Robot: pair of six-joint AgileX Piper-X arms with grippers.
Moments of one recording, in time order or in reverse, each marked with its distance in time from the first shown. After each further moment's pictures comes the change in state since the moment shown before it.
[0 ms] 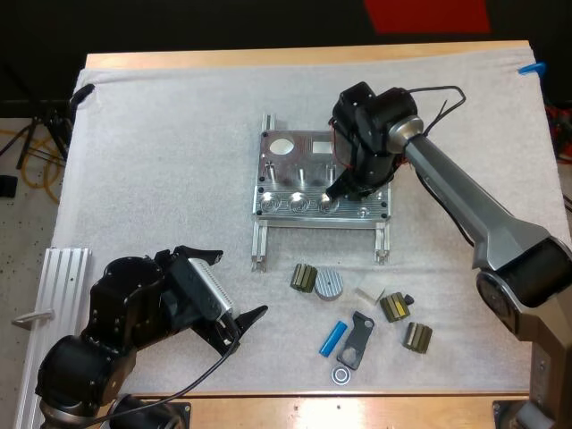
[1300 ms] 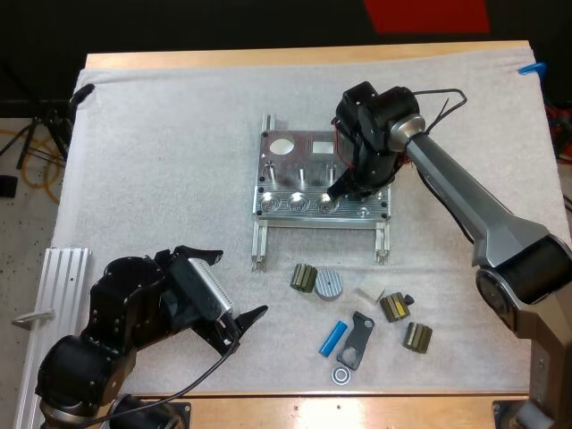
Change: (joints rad) left arm 0.000 0.000 0.000 0.000 0.000 0.000; right arm -0.008 0.013 0.000 0.009 -0.031 0.000
